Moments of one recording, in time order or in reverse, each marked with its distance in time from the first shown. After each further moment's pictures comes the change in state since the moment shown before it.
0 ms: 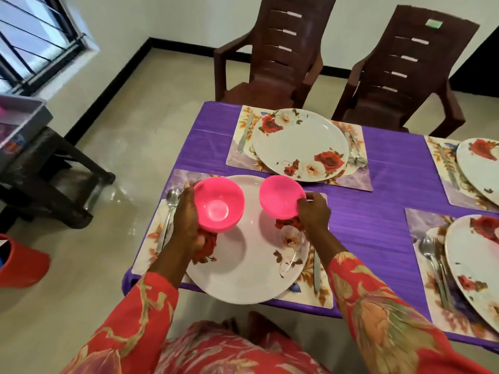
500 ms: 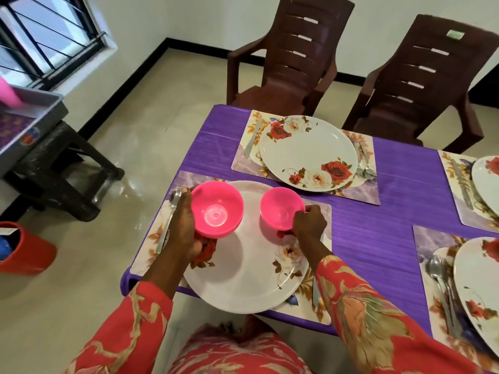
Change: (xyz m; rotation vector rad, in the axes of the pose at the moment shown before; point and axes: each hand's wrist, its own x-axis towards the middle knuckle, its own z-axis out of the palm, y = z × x) left_hand -0.004 0.002 -0.002 0.006 0.012 0.040; right_hand 0.025 0.015 0.025 -0.168 0.055 0.033
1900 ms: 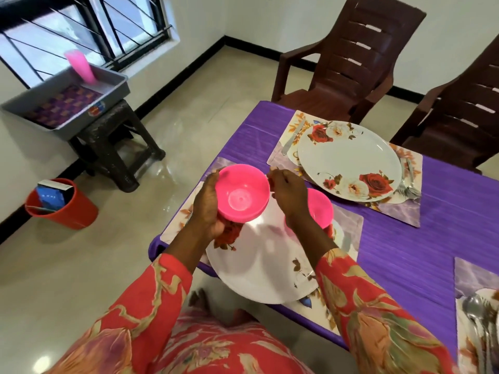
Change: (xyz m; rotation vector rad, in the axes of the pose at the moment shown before) left_hand -0.011 0.009 -0.007 -0.101 0.072 0.008; right_hand -0.076 -0.081 0.028 0.215 -0.487 -0.437
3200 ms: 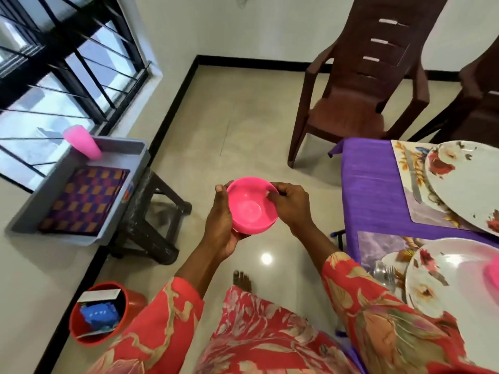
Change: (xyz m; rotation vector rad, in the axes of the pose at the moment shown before) left_hand 0.225 0.337 -0.161 0.356 -0.181 -0.021; right_hand 0.167 -0.140 0.368 -0.065 0.163 -0.004
